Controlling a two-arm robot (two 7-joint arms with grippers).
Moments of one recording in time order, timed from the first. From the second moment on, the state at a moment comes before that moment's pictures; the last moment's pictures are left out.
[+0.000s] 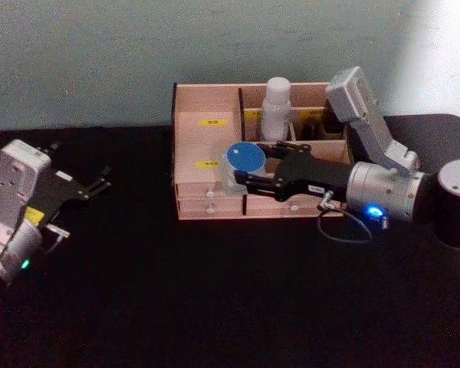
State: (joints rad) left arm -0.20 0.60 0.45 -1.41 -0.25 -0.12 0.03; right arm 0.47 0.49 -0.56 -1.41 0.45 0.22 0.59
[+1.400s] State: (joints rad) left arm -0.20 0.60 0.45 -1.41 -0.25 -0.12 0.03; right arm 0.73 0.26 -0.63 -1.01 0.40 0.22 0.61
